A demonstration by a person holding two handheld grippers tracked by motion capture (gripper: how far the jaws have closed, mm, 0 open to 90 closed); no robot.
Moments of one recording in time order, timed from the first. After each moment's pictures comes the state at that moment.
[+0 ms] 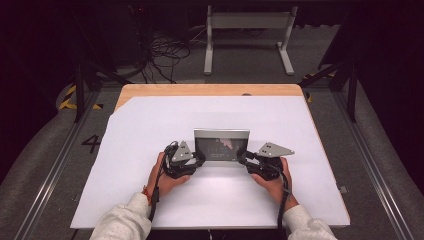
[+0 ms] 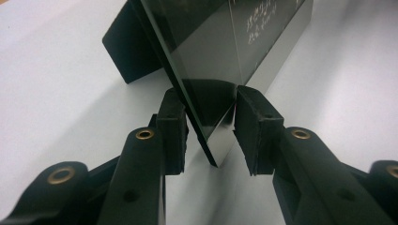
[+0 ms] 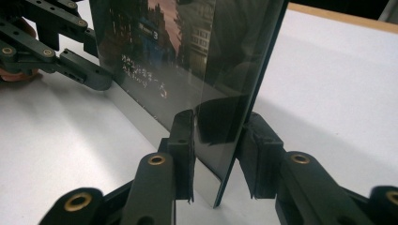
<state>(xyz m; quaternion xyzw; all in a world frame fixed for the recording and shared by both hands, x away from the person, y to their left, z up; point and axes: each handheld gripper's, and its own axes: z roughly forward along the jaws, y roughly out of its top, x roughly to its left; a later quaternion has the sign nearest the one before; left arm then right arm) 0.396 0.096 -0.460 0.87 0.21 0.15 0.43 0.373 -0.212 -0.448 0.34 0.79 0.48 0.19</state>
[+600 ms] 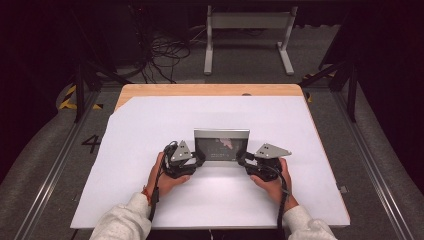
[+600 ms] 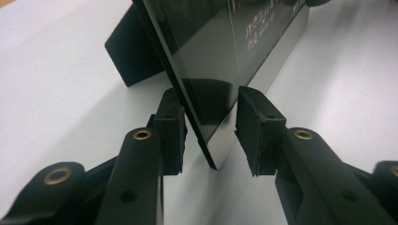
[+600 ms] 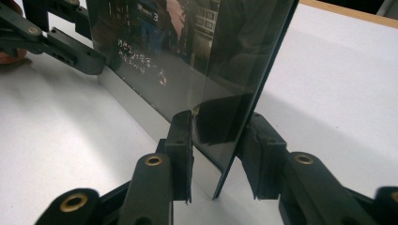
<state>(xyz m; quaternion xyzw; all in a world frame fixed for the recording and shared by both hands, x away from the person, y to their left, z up) 0.395 0.098 -0.456 0.86 0.22 0.15 0.44 0.372 -0.209 -0.450 0.33 0.80 0.46 0.20</state>
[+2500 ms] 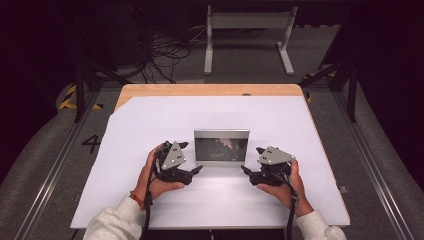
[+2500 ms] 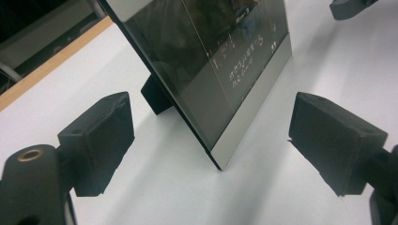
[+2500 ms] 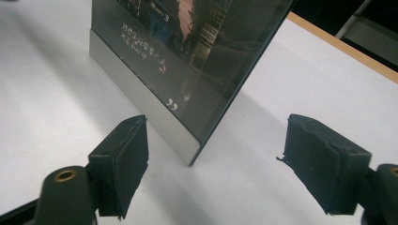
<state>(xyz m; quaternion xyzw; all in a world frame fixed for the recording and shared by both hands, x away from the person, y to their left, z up) 0.364 0.114 -0.417 0.85 0.18 0.22 0.45 0.347 -0.215 -0.420 0.29 0.83 0.38 0.28</state>
